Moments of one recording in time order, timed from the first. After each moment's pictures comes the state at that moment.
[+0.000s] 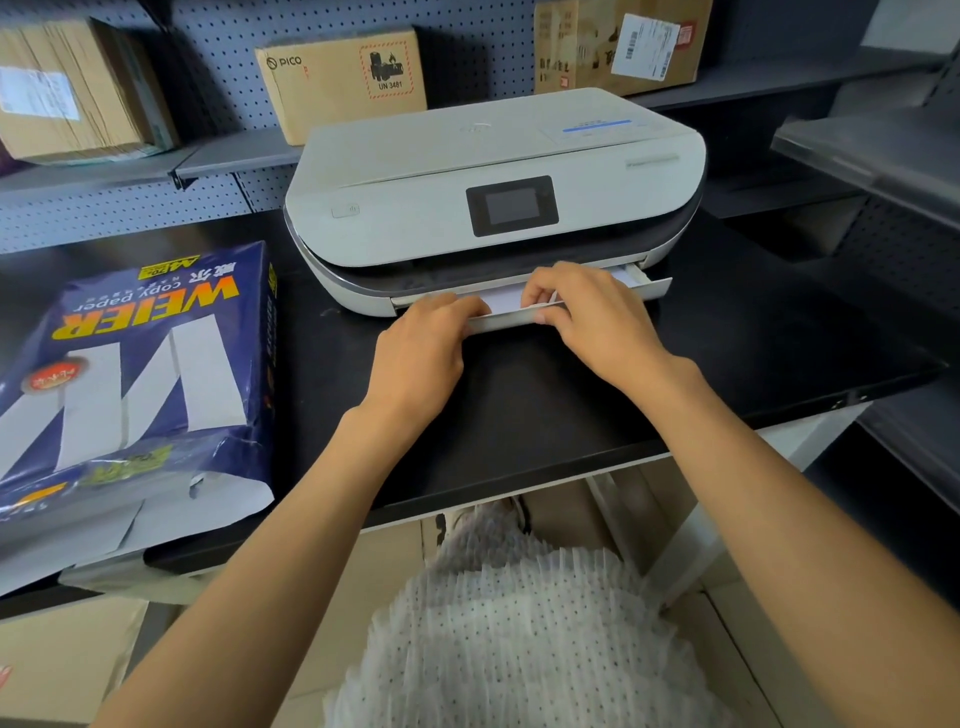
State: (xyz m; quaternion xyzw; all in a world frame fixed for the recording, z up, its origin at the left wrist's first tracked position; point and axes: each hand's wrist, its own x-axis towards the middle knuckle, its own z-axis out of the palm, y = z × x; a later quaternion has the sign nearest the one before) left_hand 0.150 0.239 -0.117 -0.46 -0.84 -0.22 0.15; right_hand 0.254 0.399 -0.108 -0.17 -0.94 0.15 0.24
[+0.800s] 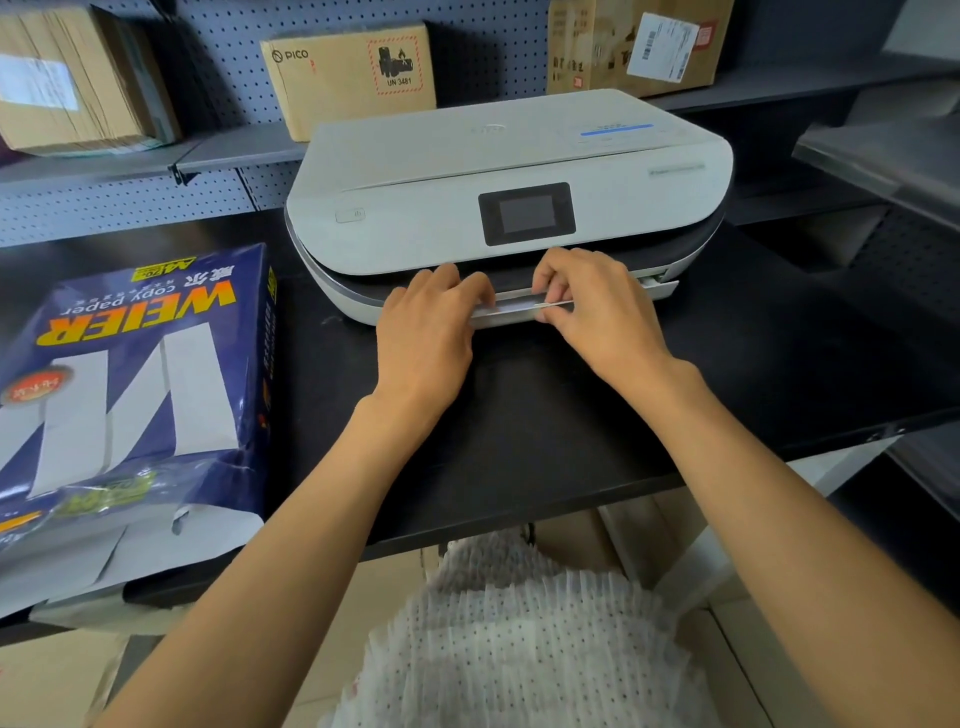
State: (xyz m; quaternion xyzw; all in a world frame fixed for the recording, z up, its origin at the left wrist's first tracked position) left_hand 0.126 0.259 -0.115 -0.45 -0.83 -0.19 0.27; right_hand 0.231 0.408 -0.107 -0.17 -0.93 0.15 0.30
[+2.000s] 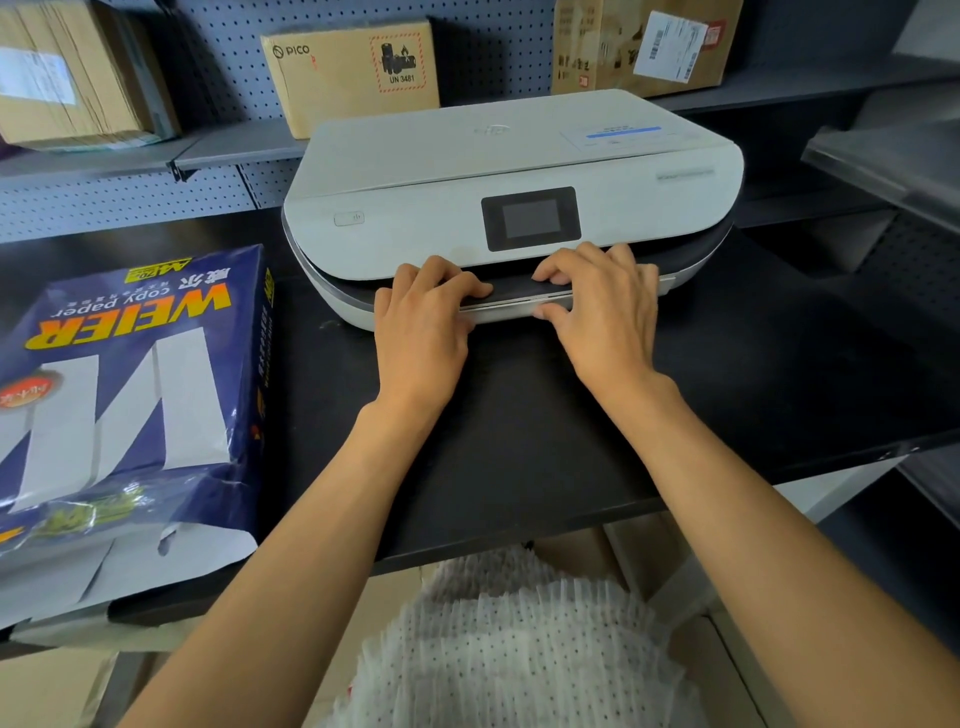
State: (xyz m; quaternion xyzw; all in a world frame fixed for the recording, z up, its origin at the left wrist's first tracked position) left_hand 0.113 0.269 -0.123 -0.40 -0.84 -0.27 0.25; right_hand 0.213 0.410 -0.120 -0.24 -0.89 0.07 0.37
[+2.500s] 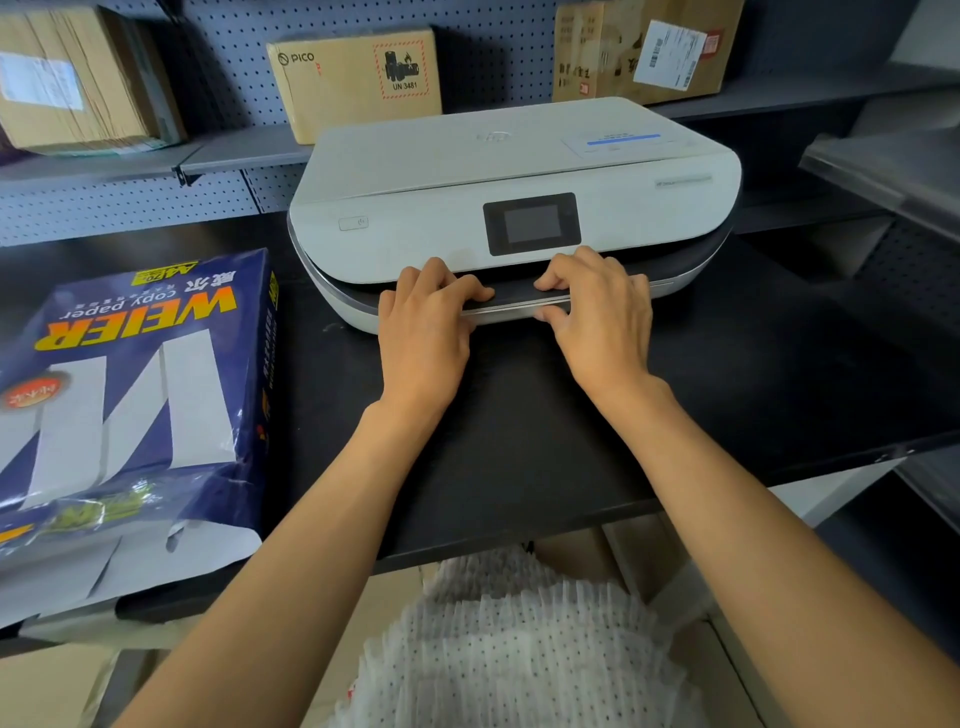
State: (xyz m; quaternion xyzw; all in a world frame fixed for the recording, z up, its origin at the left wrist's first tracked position) left_hand 0.115 0.270 -0.122 -0.39 -0.84 -0.28 0.25; right_hand 0.211 0.407 -0.121 -0.24 -0.89 0.09 0.37
